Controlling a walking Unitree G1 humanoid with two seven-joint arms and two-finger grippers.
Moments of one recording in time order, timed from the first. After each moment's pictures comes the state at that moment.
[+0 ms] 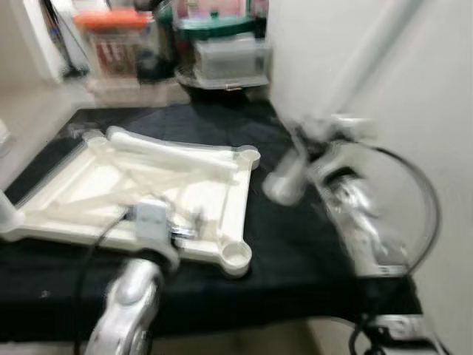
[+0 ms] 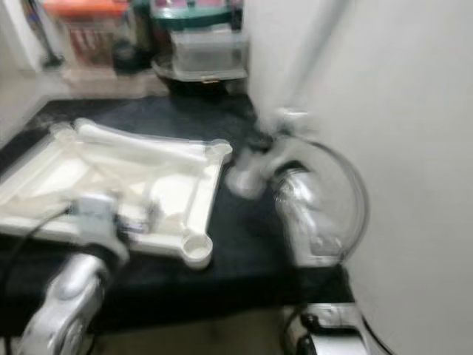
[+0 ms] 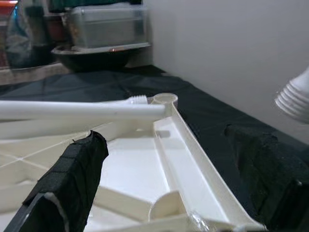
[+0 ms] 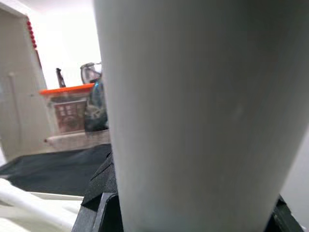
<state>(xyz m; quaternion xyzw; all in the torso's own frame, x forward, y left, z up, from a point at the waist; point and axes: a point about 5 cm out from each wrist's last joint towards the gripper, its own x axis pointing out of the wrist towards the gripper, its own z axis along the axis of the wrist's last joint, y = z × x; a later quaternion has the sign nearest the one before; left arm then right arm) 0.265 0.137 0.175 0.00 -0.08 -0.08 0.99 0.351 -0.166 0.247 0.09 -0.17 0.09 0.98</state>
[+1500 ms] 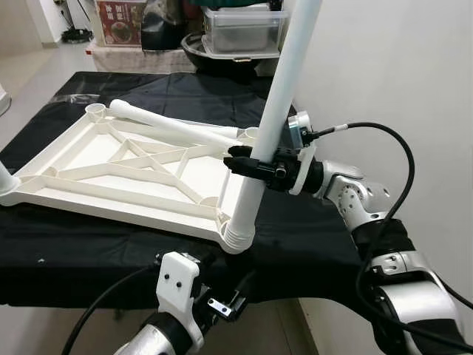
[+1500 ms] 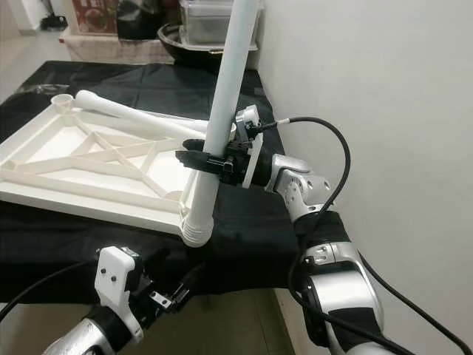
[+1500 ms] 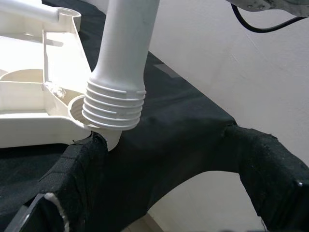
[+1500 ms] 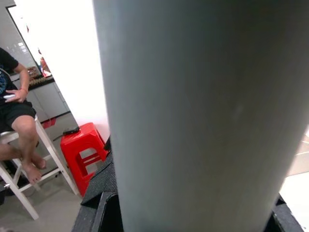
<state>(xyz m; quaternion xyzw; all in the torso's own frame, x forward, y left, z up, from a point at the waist) 0.180 0.088 0.159 -0.10 0.02 -0.28 0.95 0.364 -0.111 0.255 0.10 -0.02 0.62 0.78</state>
